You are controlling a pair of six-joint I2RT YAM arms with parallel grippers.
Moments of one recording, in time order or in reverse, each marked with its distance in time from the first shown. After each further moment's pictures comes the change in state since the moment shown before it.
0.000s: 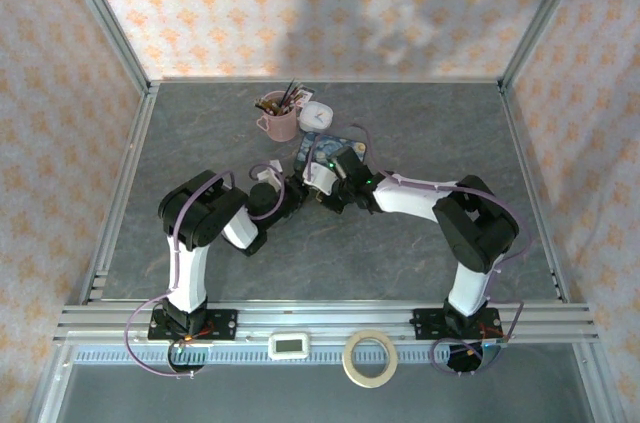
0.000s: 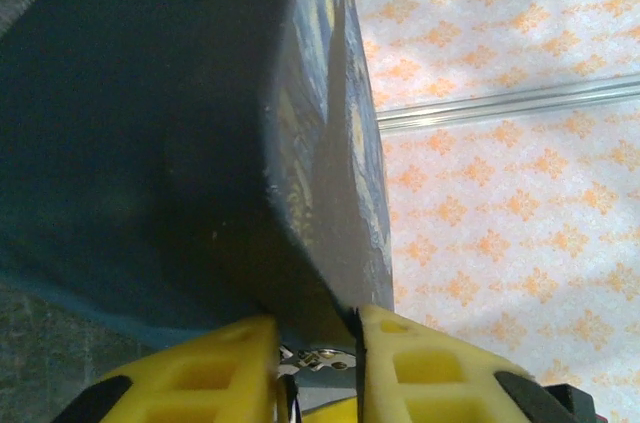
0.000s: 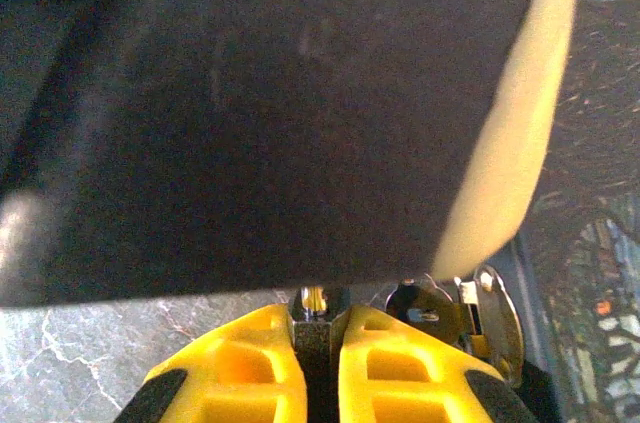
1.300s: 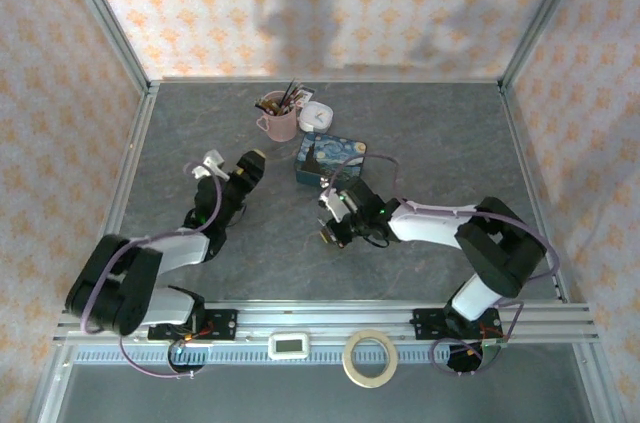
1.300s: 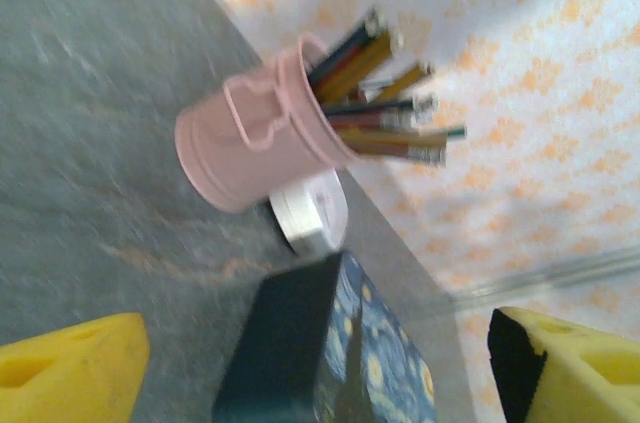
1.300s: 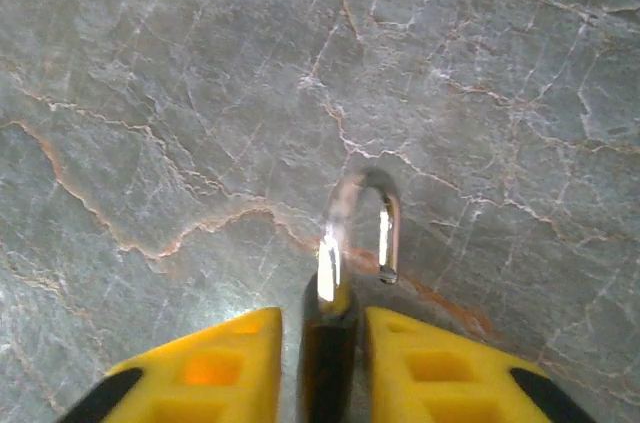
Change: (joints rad) left arm 0.295 -0.765 -0.183 -0.632 -0.197 0.316; right arm 0.087 -0.179 -0.274 -0.001 -0.157 0.613
